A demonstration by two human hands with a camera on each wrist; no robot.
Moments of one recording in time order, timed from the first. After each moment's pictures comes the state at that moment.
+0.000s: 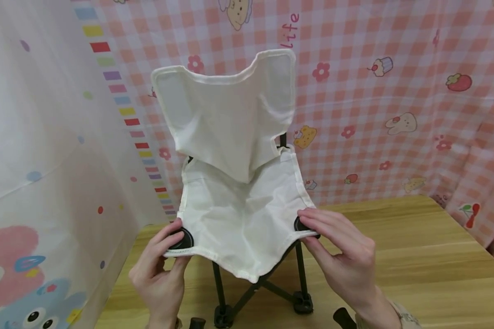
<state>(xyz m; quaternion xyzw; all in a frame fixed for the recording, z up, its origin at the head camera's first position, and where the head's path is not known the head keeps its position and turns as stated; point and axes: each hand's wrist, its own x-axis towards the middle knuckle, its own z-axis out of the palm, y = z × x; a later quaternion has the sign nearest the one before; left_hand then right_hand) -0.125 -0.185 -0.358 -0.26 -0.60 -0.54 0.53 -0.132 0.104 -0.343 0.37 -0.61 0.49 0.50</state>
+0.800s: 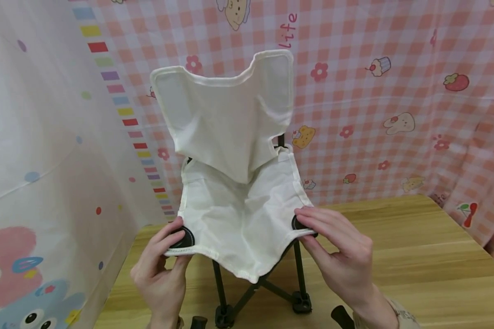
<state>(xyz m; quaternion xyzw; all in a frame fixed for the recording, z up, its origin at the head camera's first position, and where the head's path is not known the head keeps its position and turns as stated) -0.126 -0.179 -0.356 -0.26 -0.60 -0.54 0.53 -0.132 0.104 -0.340 0.37 -0.61 0.48 0.51</state>
